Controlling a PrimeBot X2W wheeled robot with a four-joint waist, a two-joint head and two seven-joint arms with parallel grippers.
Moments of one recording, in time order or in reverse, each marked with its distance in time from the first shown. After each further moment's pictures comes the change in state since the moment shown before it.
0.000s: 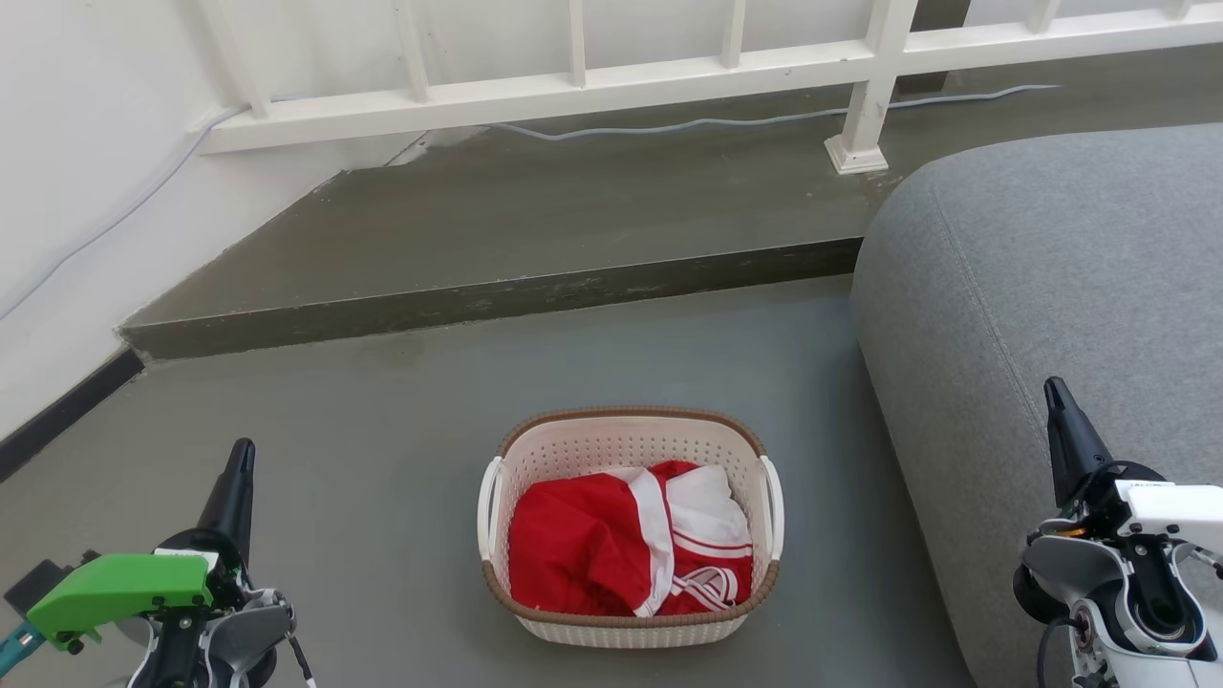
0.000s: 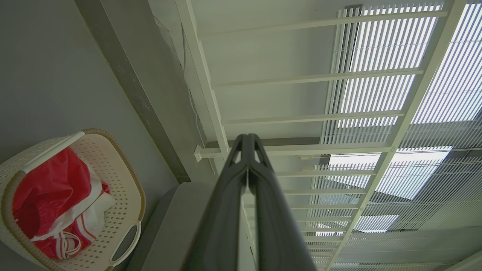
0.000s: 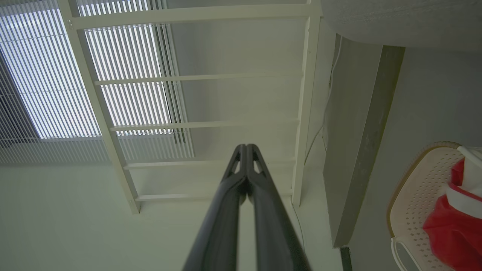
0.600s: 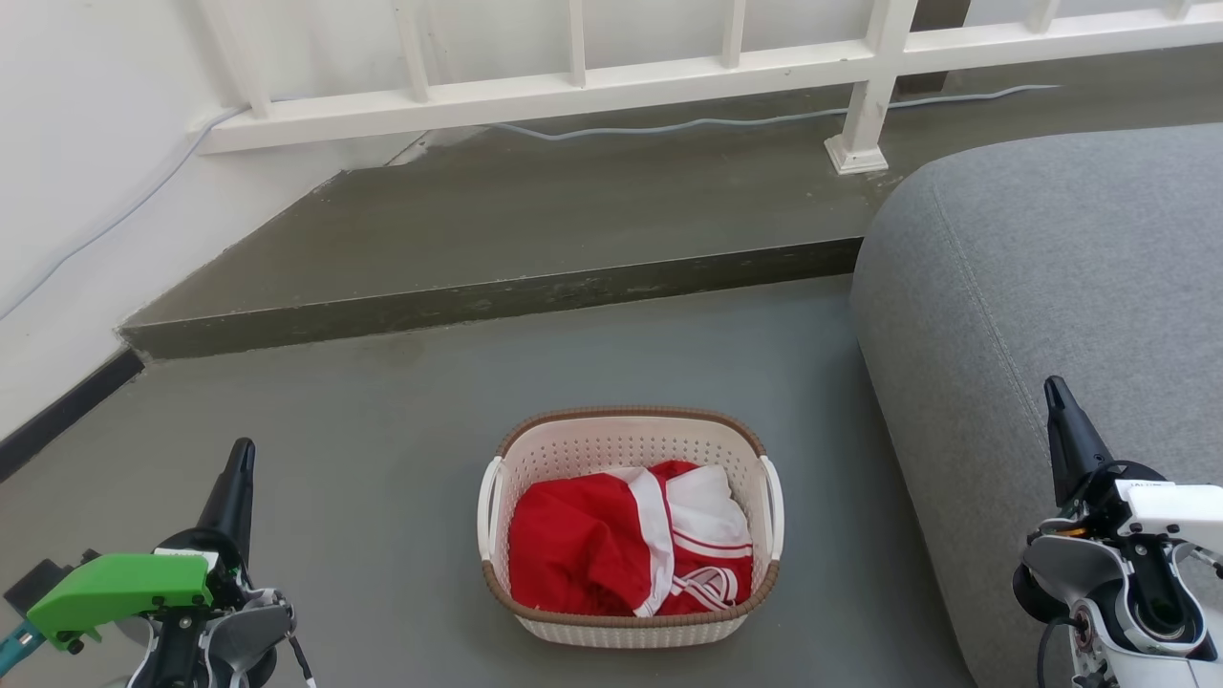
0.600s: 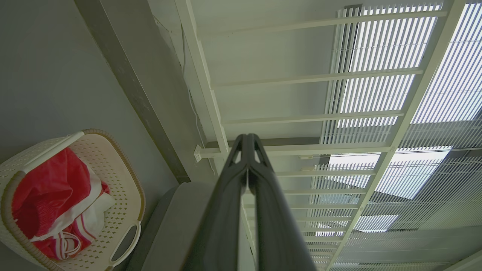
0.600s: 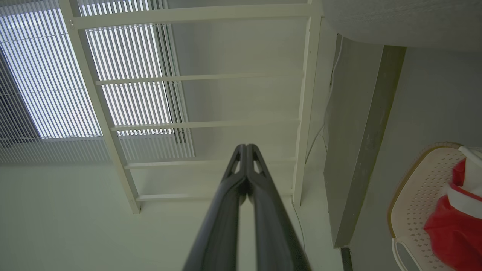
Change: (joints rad) left arm 0.000 0.000 0.000 -0.001 0.000 0.000 0.000; right arm 0.000 0.001 0.000 -0.002 0.000 0.001 0.000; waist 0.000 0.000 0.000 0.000
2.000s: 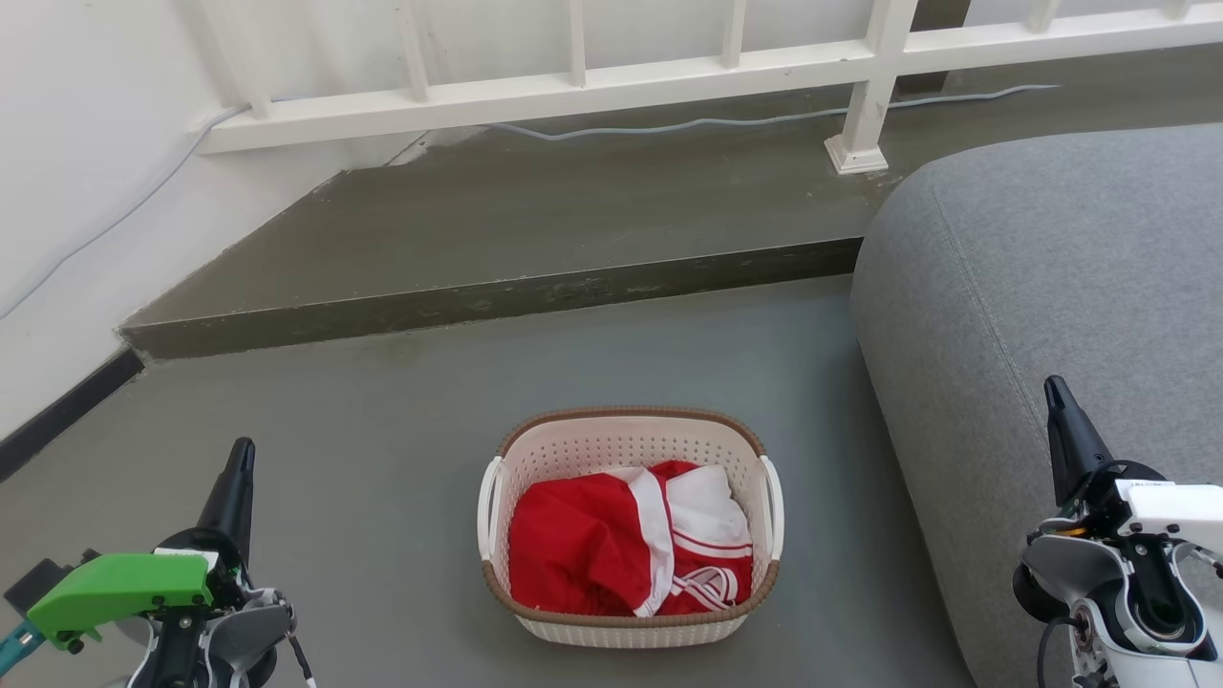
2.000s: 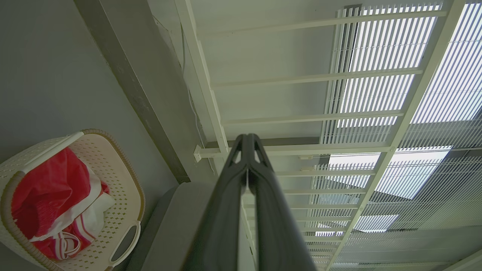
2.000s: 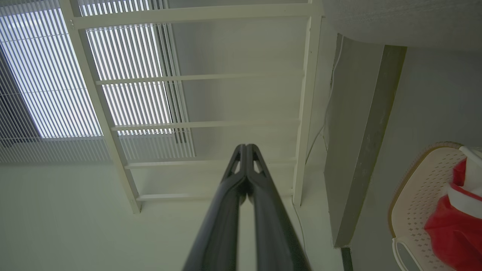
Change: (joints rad) left arm 0.000 0.000 0.000 -0.001 0.000 0.000 0.000; right arm 0.000 0.001 -0.001 -0.001 0.000 0.000 0.001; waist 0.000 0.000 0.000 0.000
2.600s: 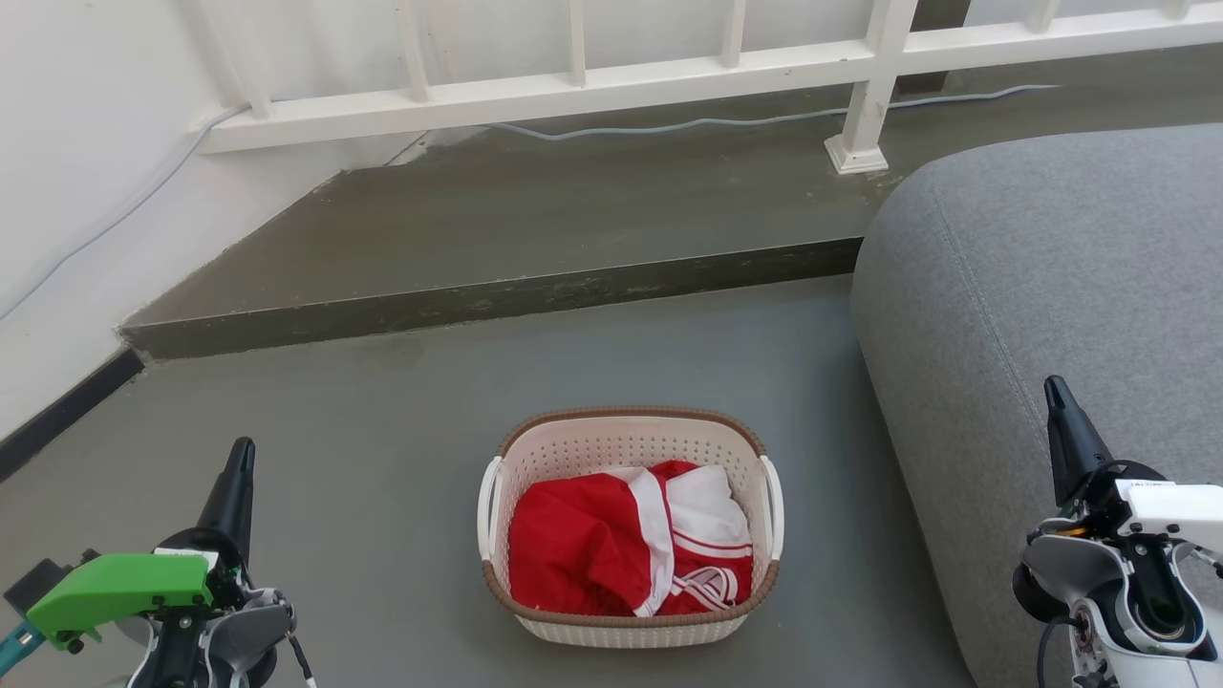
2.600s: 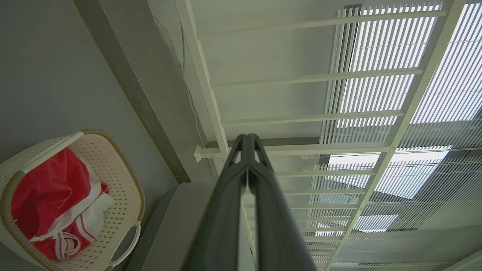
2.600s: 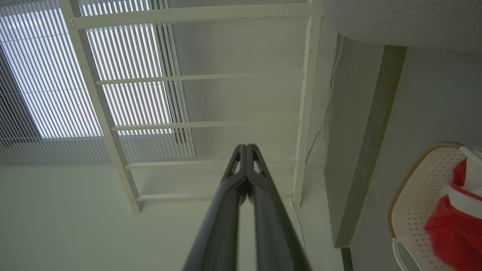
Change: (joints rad) left arm 0.000 0.000 0.000 0.000 0.000 0.000 0.000; right arm 0.000 0.000 0.000 0.000 0.000 0.000 0.000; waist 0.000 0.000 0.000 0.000
